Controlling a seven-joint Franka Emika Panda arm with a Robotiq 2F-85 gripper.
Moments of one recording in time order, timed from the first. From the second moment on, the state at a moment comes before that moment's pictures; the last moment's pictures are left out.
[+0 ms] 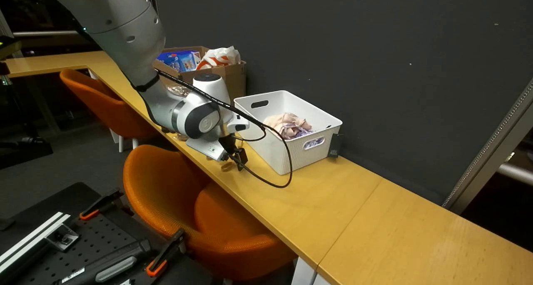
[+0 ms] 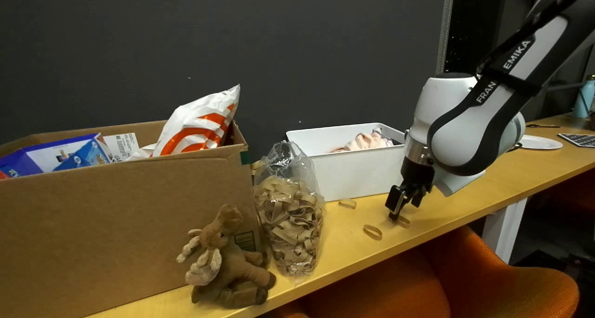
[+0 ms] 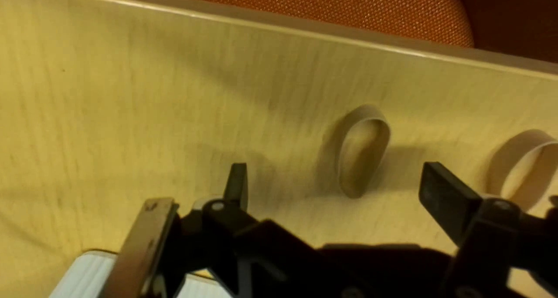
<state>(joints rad) -0.01 0.69 -0.04 -1.99 -0.05 2.91 0.03</state>
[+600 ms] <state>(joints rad) 0.01 0.74 -0.05 -1.93 -0.05 2.91 0.07</state>
